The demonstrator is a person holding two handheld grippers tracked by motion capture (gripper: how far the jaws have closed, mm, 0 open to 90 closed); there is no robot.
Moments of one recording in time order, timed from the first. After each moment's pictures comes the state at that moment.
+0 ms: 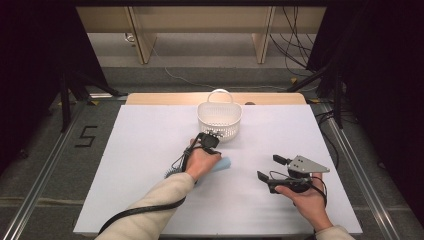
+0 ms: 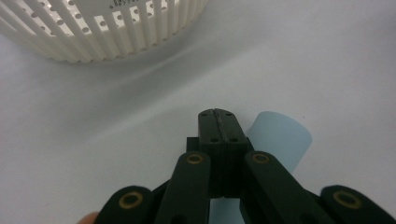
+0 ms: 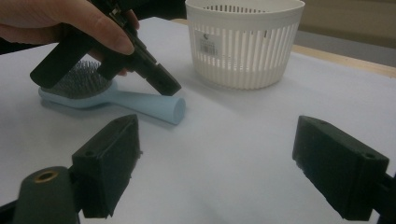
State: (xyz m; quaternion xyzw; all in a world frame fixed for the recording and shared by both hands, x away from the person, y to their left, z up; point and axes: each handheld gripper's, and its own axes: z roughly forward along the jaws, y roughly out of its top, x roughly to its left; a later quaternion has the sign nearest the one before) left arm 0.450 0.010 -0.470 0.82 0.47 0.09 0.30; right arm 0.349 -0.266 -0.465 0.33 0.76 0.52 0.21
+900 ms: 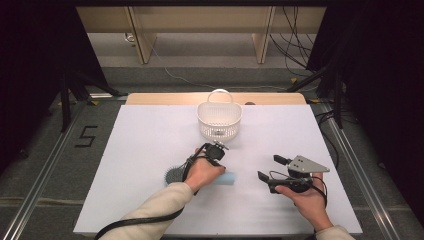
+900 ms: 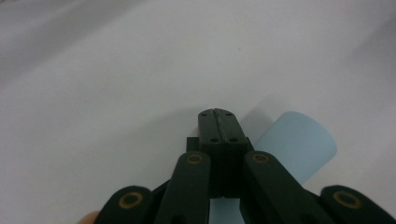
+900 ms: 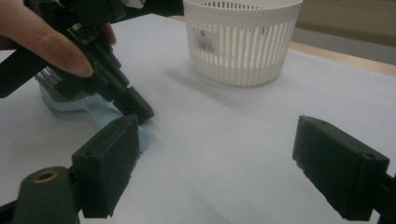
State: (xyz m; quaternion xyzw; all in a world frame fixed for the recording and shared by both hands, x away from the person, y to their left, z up) left arm 0.416 0.000 -0.472 0.86 0.43 0.04 0.27; right arm 0.349 -0.267 -0.465 0.33 0.76 0.52 0.21
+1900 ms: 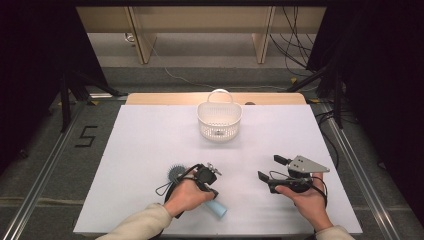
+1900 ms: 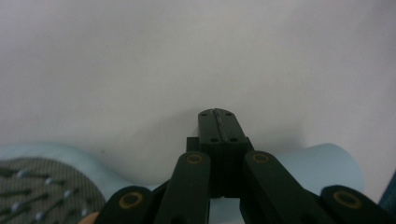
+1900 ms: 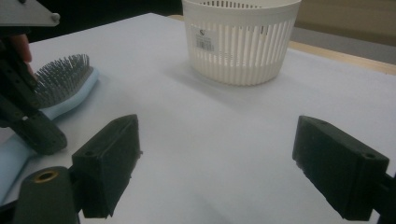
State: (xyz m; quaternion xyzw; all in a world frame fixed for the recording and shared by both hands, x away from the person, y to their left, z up) left arm 0.350 0.032 -0.470 0.90 0.36 -0.01 0.25; right arm 0.349 -0.267 -0.465 0.33 0.76 0.51 0.21
